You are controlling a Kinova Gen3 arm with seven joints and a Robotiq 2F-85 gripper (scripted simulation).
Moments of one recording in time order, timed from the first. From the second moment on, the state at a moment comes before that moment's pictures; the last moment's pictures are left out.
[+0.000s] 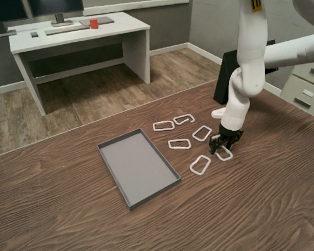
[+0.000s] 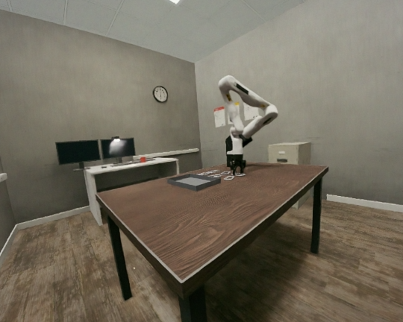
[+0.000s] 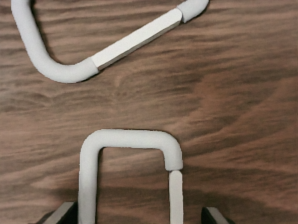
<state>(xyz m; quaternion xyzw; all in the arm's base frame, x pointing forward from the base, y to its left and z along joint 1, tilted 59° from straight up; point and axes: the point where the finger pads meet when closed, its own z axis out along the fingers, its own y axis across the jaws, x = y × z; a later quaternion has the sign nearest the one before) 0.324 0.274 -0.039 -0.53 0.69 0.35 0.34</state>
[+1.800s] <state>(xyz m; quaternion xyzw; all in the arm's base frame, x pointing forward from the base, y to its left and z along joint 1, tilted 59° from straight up) 0.320 0.273 -0.038 -0.53 0.69 0.35 0.34</state>
